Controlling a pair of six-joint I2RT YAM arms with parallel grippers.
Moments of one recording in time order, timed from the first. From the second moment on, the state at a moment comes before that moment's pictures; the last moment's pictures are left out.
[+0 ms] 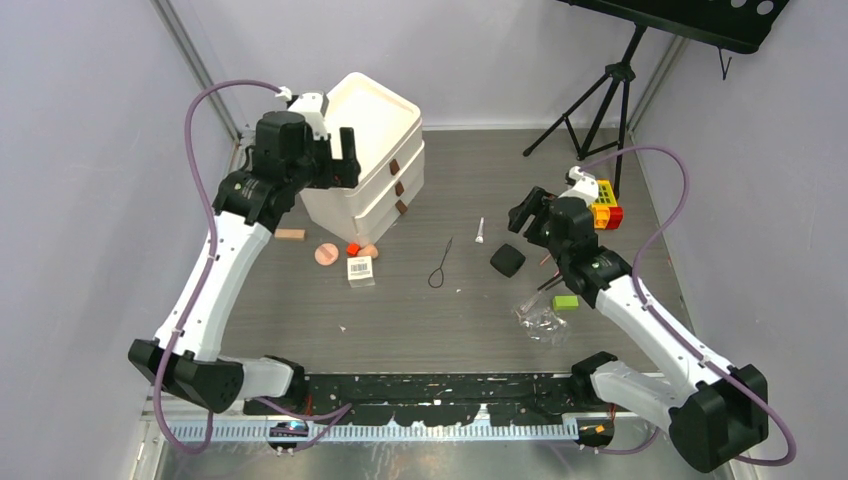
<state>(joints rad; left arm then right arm) -0.34 1.31 1.57 -0.74 -0.06 -0.18 0.41 1.00 0.75 -0.18 0.28 0.61</state>
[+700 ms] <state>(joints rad) -0.29 1.25 1.47 -0.70 -0.13 -0.16 0.41 1.10 0.76 -0.14 0.27 0.61</state>
